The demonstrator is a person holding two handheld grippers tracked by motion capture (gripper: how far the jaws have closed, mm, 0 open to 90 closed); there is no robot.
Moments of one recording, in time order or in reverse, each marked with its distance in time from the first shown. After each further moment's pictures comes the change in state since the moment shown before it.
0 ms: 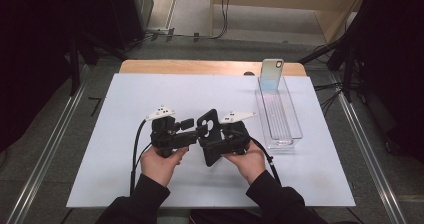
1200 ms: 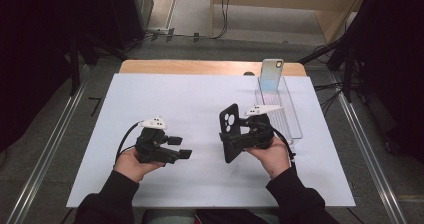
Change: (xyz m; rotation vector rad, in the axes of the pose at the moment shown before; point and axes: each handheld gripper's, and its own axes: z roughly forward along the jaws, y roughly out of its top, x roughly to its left) left arm 0.050 -0.026 -0.021 0.334 -0.136 0.211; right arm -0.038 0.000 -0.048 0.009 0.026 0.043
